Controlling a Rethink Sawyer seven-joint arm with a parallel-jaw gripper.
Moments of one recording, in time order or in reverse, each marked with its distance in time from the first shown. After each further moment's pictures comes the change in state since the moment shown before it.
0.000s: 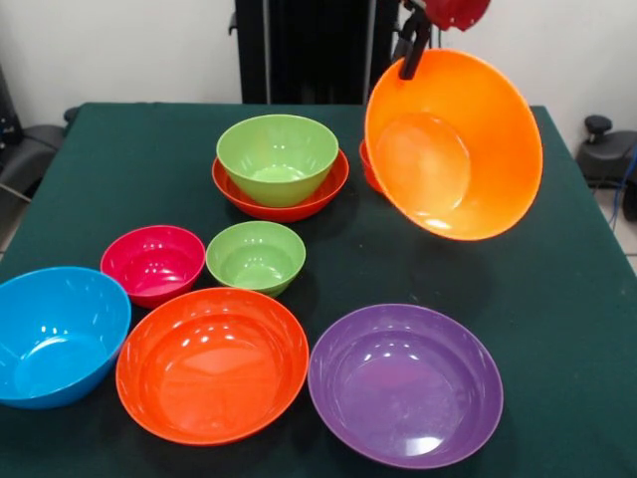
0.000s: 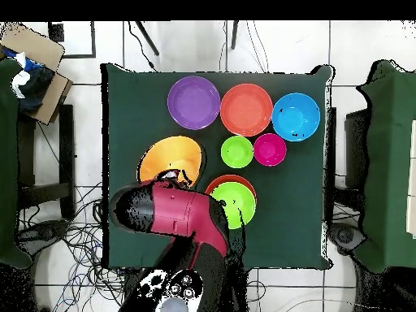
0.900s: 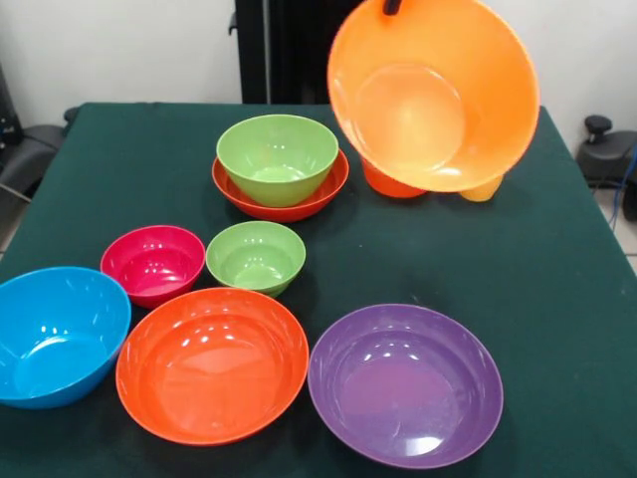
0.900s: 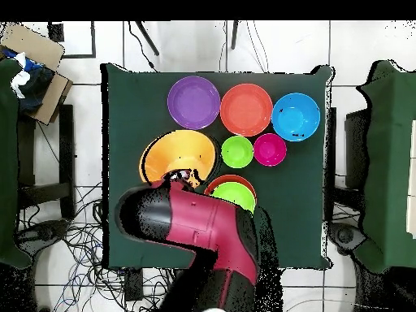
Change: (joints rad) arm -0.086 -0.156 0.021 0.004 -0.031 0.114 0.000
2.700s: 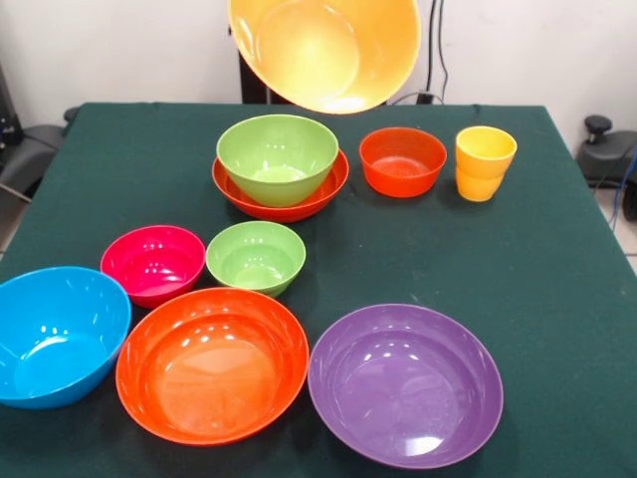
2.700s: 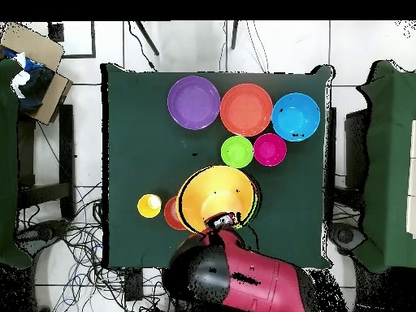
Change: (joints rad) arm -0.249 -0.265 0.100 0.241 -0.269 -0.020 -0.076
